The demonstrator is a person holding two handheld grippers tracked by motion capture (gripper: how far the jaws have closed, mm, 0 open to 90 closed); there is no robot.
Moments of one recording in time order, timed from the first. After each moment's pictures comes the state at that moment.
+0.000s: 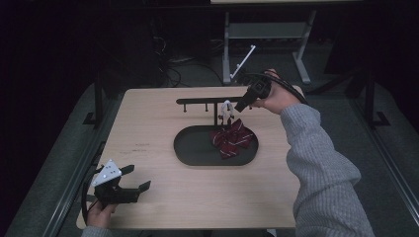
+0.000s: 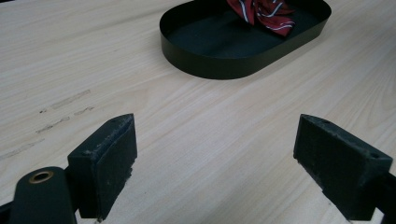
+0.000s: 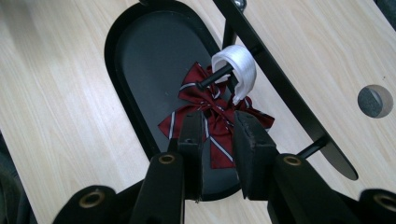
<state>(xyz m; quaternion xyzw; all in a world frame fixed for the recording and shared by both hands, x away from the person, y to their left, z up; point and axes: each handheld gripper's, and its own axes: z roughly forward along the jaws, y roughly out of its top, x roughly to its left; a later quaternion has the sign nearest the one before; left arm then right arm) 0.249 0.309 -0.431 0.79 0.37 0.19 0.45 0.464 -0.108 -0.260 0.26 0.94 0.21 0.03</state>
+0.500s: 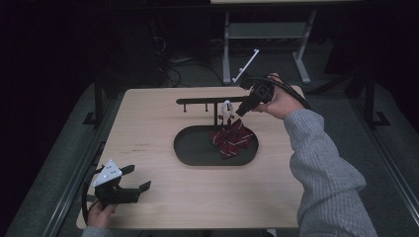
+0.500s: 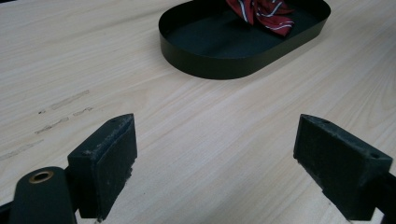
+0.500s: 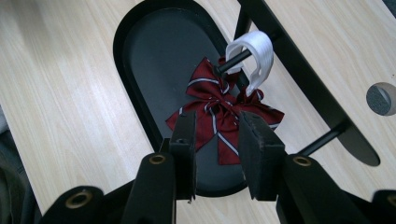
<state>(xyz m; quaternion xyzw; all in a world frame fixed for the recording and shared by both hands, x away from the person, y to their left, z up) 0.248 0.308 -0.431 0.79 0.37 0.19 0.45 0.451 -0.115 -0.264 0.25 0.94 0.22 0.03</state>
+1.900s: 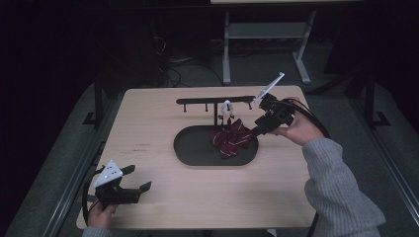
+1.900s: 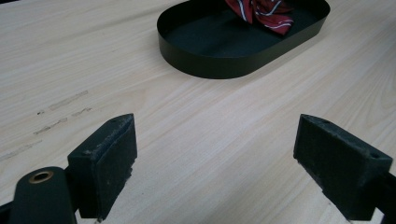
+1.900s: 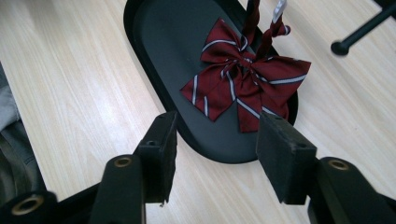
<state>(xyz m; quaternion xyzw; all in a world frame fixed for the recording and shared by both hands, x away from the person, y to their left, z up) 0.247 0.307 -0.431 0.79 0.37 0.19 0.45 0.403 -0.162 -0.299 0.28 0.92 0.26 0.03</state>
